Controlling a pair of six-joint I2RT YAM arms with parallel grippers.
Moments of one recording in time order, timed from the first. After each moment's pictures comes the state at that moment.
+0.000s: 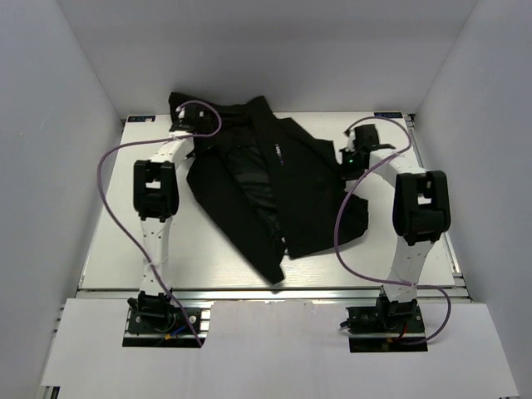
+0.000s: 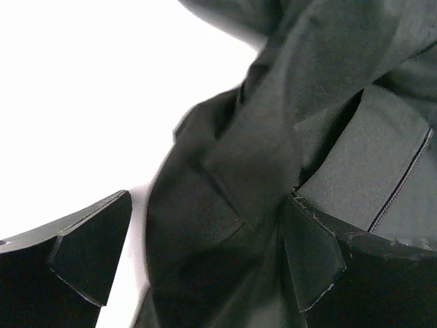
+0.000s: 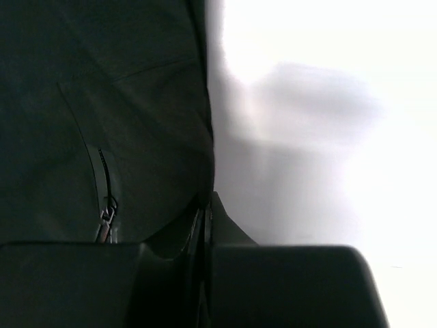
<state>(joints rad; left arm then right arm) -0.11 2.39 1.98 -0.47 -0.19 -0.48 0.17 1.97 1.40 -0.44 -0.14 0.07</state>
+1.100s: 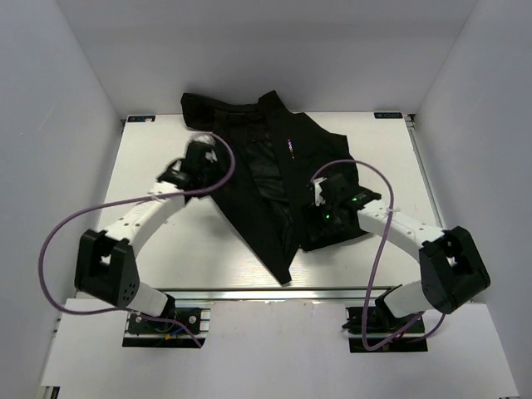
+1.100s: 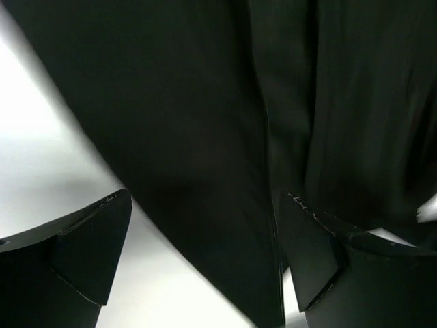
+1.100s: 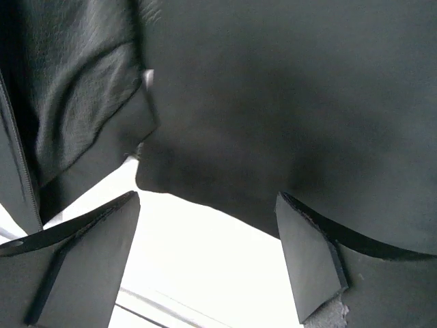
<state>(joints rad) -0.36 1.45 1.14 -0.45 -0.01 -0.59 0.56 1.41 0.87 -0.52 -0.12 0.13</state>
